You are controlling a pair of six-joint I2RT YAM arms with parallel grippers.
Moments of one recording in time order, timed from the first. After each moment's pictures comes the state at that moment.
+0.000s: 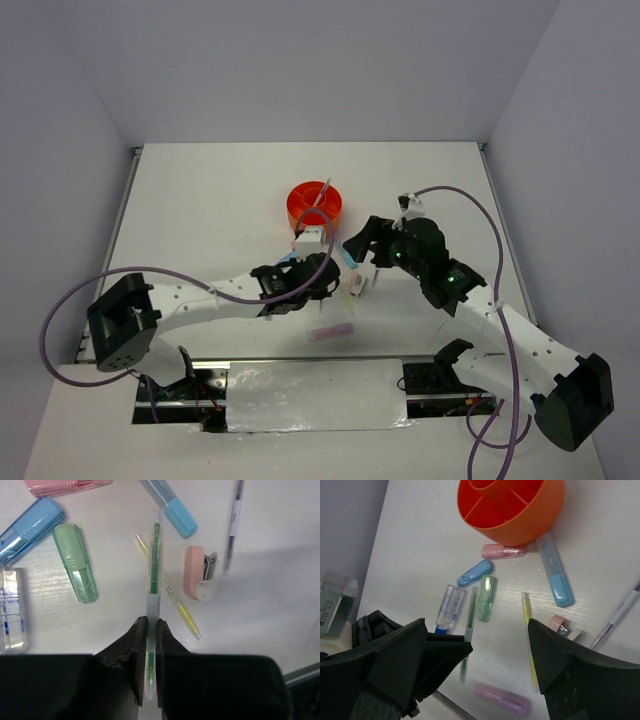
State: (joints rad) left arm -1.09 1.54 1.02 -0.34 -0.51 -0.92; right arm 0.56 0.91 0.68 -0.17 -0.02 0.67
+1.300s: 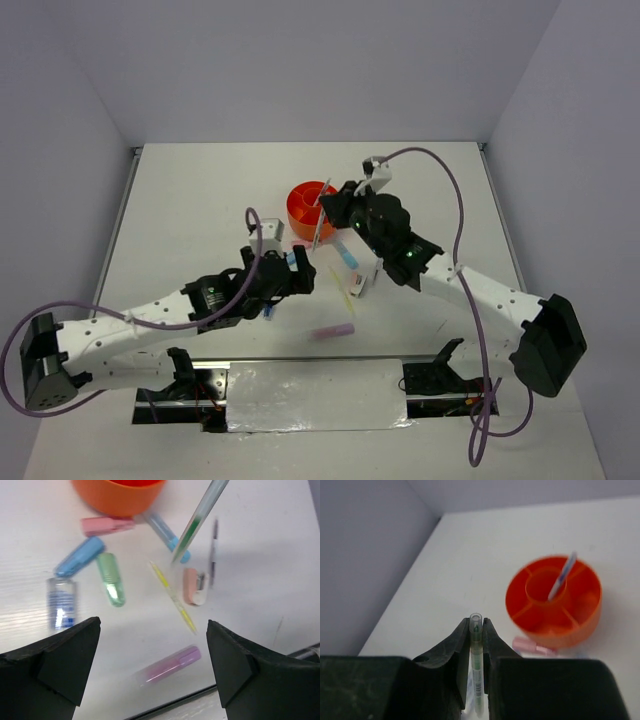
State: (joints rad) left arm -1.09 1.11 0.84 -0.31 -0.57 -0.81; right arm 0.75 1.22 0.86 0.22 0.23 0.53
